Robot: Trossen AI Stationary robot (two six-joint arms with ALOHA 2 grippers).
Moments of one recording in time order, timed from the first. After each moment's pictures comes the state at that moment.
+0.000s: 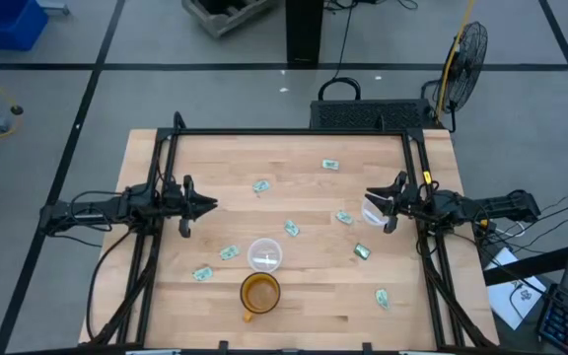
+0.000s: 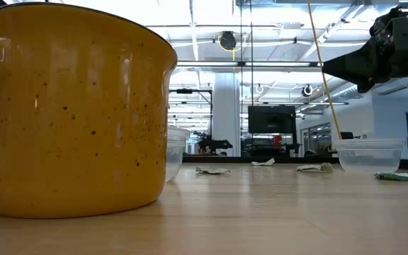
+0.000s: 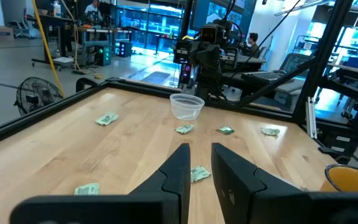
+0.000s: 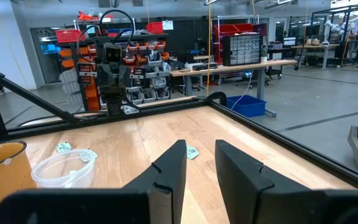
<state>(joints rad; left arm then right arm) 0.06 0.05 0.01 0.03 0.00 -0.17 0.12 0.05 0.02 0.08 0.44 0.07</state>
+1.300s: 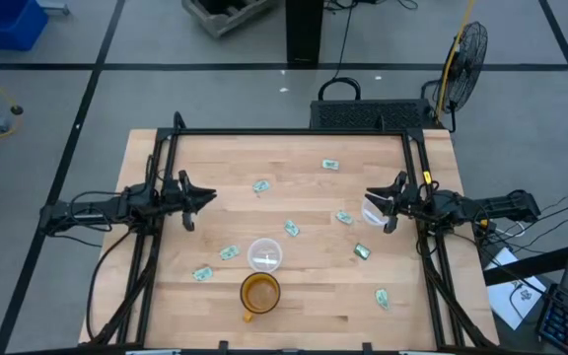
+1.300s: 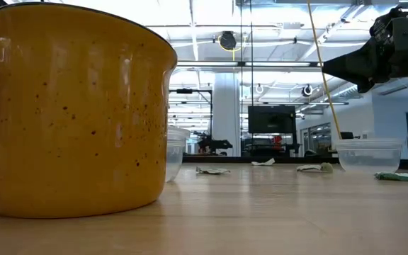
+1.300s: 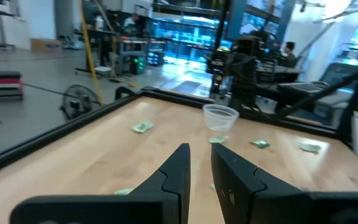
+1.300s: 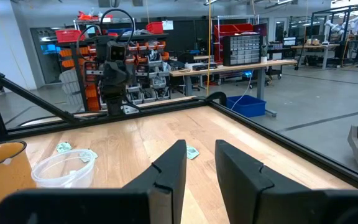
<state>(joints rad) 0.06 0.05 0.01 0.04 -0.17 -0.16 0.12 0.05 0.02 0.08 0.44 0.07</state>
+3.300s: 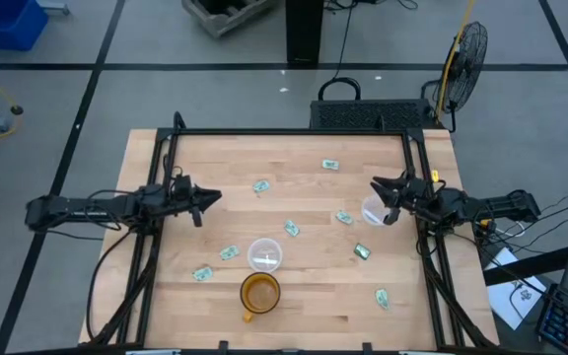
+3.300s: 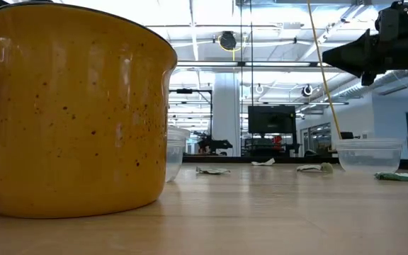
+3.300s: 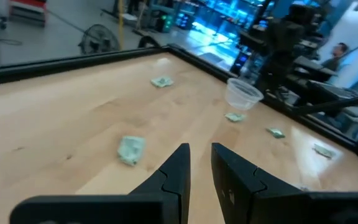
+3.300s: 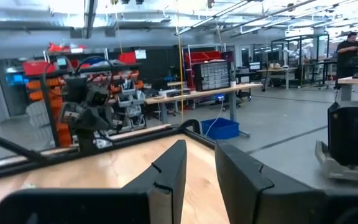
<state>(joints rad) 0.09 0.29 0.01 0.10 -0.22 -0.45 0.12 0.05 0.02 0.21 0.58 0.01</state>
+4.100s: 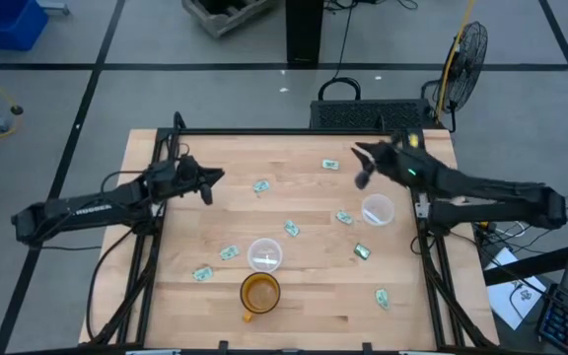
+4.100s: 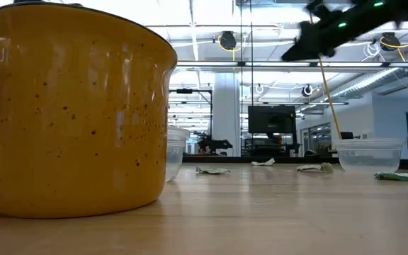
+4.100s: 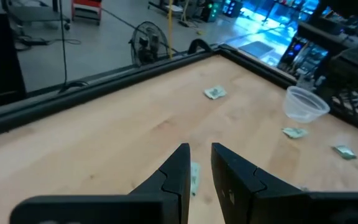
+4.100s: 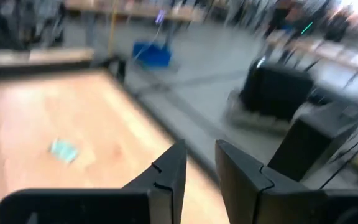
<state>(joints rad) 0.42 0.60 0.22 0.10 -0.07 -0.33 -0.33 0.86 0.59 -0.01 0.38 -0.09</state>
